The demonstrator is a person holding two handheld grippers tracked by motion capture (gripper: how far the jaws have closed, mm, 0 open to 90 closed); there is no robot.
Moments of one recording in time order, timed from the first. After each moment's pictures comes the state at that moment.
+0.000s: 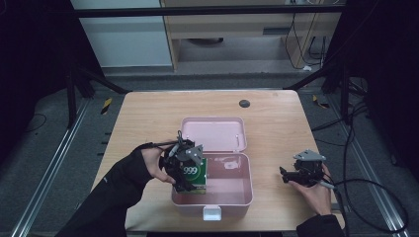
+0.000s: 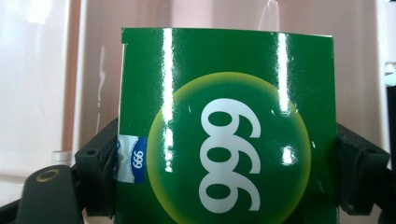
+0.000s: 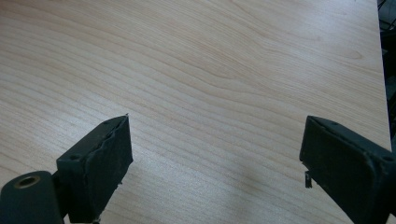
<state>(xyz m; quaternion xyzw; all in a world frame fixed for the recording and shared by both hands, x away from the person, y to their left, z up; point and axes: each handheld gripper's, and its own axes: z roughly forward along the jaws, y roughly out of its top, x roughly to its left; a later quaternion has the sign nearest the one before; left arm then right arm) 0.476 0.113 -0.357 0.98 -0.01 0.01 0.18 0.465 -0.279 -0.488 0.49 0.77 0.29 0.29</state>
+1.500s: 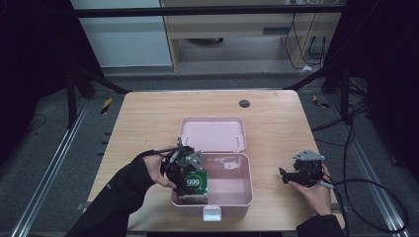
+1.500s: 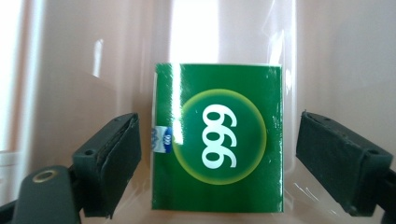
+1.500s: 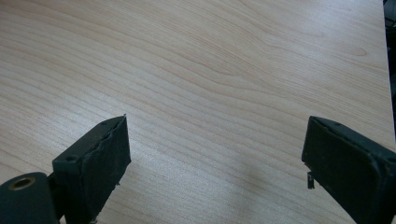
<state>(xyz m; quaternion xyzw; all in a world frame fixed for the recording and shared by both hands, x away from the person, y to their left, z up) 0.477 0.119 -0.379 0.98 0.00 0.02 0.20 0.466 -0.278 -0.489 0.49 0.77 0.29 0.28</state>
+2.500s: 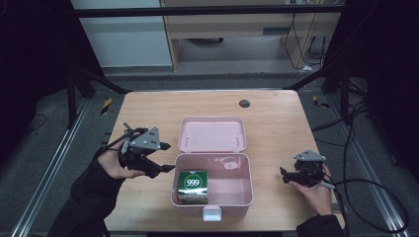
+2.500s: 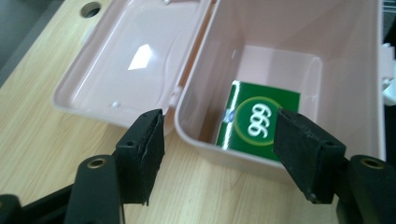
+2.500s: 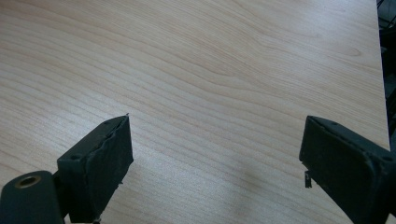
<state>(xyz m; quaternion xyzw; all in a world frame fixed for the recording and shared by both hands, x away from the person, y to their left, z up) 0.462 0.212 -0.320 0.93 0.10 0.12 0.33 0.465 -0.280 -0.488 0.49 0.77 0.29 0.29</state>
